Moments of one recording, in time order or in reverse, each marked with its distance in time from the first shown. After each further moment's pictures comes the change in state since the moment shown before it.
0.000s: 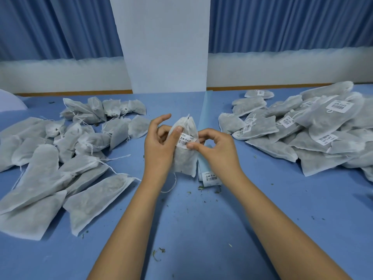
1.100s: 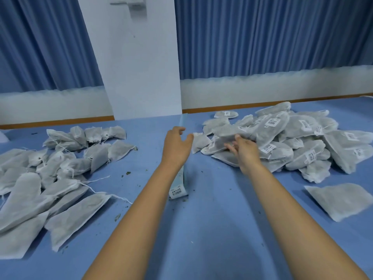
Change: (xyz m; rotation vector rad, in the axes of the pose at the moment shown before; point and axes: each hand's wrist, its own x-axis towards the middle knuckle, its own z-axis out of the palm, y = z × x) left_hand 0.003 0.053 0.105 0.514 -0.217 -0.084; right_hand 0.024 0.027 -0.147 0.459 0.542 0.529
